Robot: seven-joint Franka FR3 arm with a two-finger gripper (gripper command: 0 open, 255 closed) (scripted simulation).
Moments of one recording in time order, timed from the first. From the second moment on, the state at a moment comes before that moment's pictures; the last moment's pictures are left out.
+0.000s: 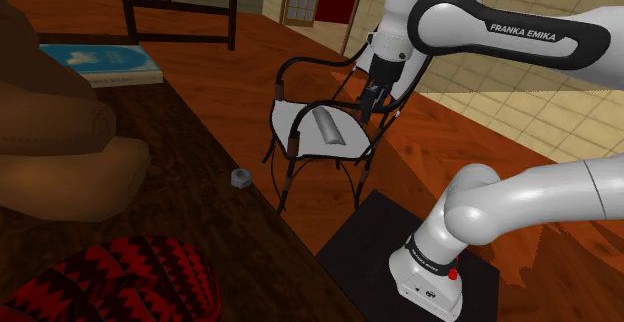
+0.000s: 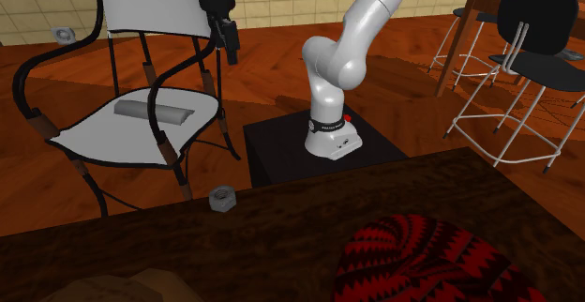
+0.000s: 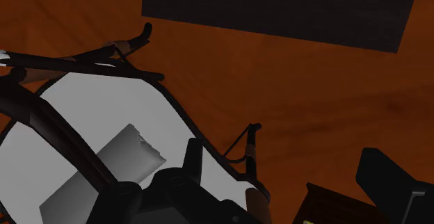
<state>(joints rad) 0.02 -0.75 0.06 -2.41 -0.08 1.61 0.00</state>
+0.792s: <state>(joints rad) 0.10 -0.57 0.24 -2.33 0.05 1.73 0.19</state>
